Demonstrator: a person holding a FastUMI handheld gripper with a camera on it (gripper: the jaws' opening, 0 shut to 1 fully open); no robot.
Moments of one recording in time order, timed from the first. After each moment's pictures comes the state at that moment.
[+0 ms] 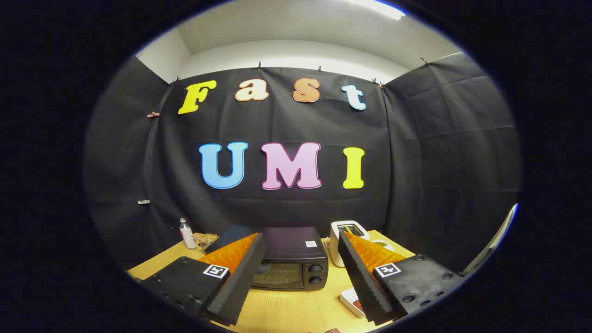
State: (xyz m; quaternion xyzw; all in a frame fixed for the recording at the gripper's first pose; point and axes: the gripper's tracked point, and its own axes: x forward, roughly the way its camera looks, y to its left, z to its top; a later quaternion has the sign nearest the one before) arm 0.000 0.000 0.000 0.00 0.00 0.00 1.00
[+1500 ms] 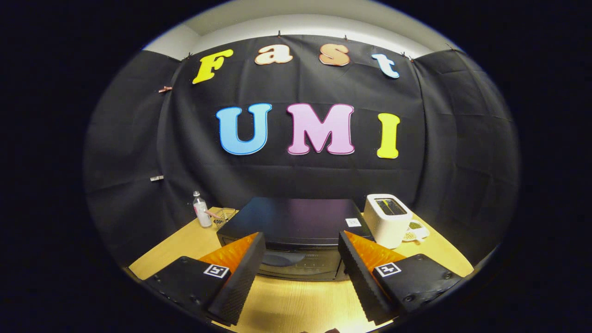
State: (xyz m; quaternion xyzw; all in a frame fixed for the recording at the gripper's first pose) arm 0.080 0.082 -0.082 -0.01 0.11 0.08 0.99
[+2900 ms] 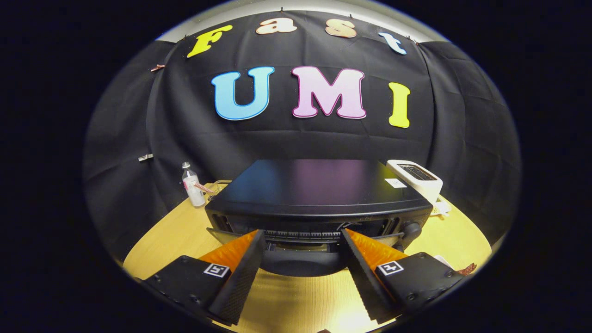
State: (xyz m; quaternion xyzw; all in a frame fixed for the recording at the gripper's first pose) arm 0.112 0.127 -0.187 -0.01 0.19 0.05 0.98
